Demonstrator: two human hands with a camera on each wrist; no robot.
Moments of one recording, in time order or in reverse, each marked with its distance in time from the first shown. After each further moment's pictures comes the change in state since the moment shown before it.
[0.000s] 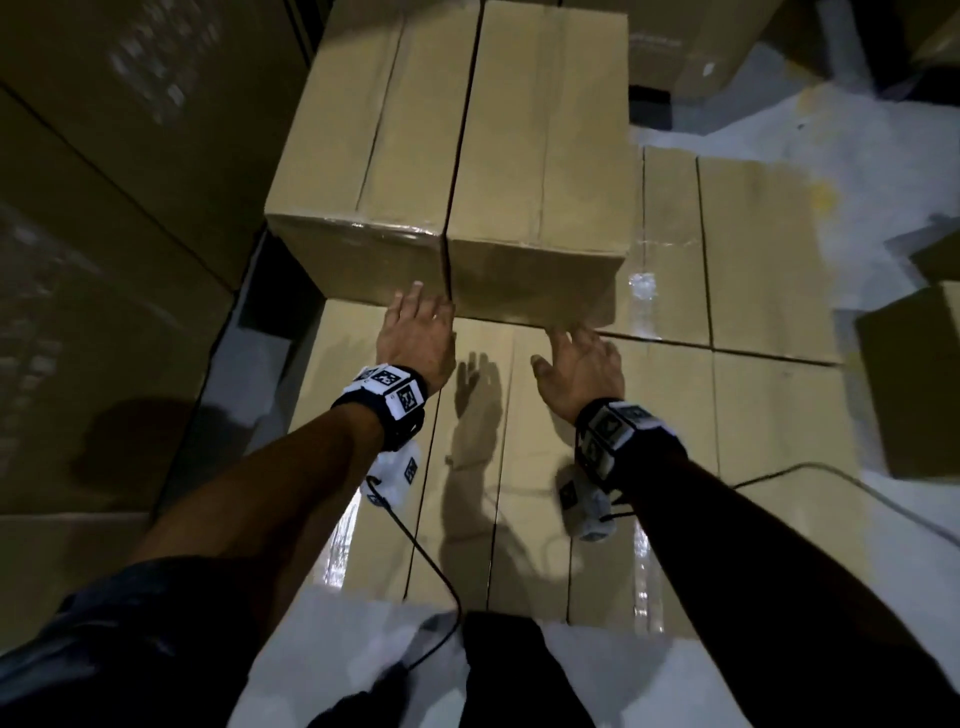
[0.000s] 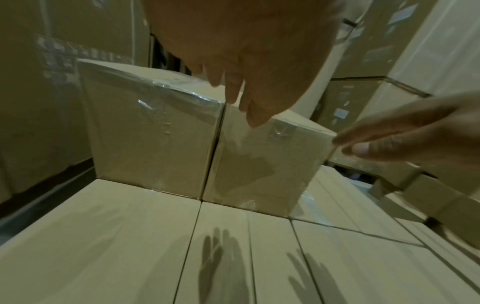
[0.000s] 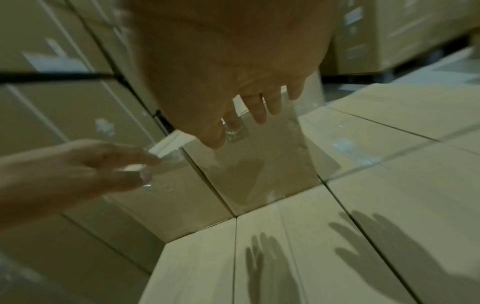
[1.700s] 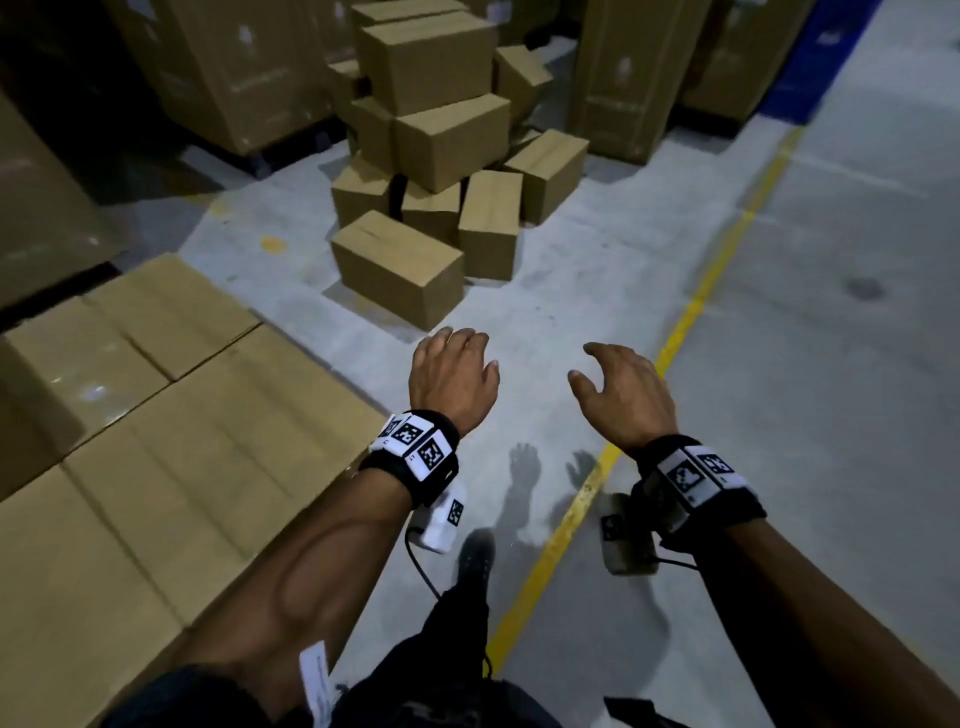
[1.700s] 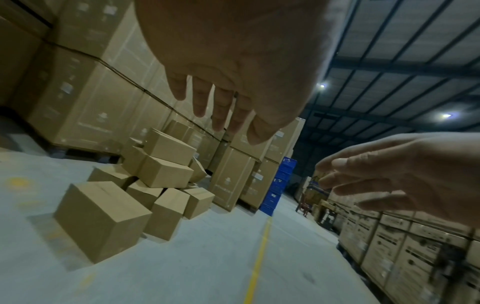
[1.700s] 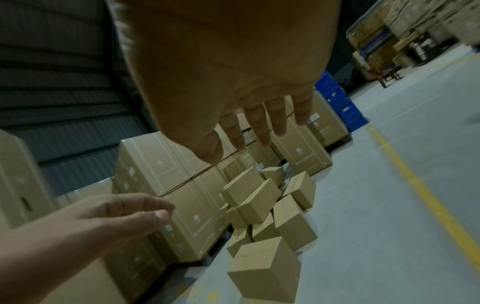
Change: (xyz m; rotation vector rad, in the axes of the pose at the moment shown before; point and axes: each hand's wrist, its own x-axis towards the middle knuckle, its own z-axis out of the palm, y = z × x) left_hand -0.565 0.682 -0.025 -0.197 0.265 1.076; right_hand -0.804 0.489 0.020 0.406 0.674 0.930
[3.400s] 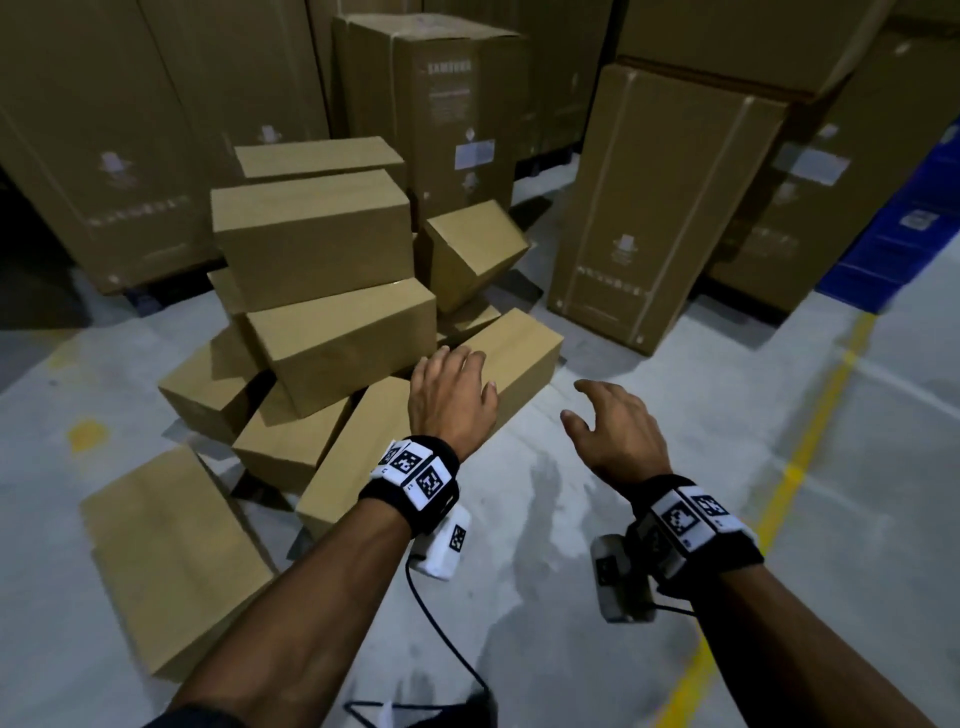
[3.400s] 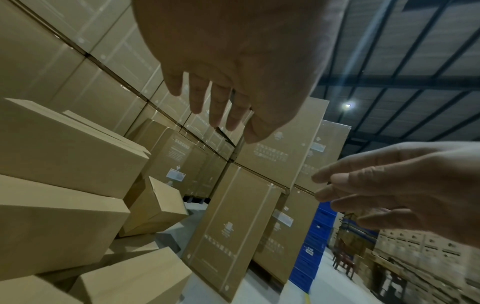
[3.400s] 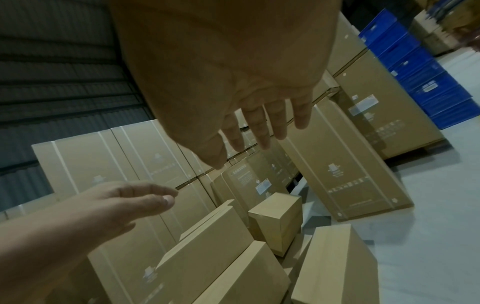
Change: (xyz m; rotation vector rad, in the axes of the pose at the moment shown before) left_hand 1.148 0.196 0.217 -0.014 0.080 -0.192; right_hand 1.160 0.270 -0.167 -0.049 -0.061 -0.167
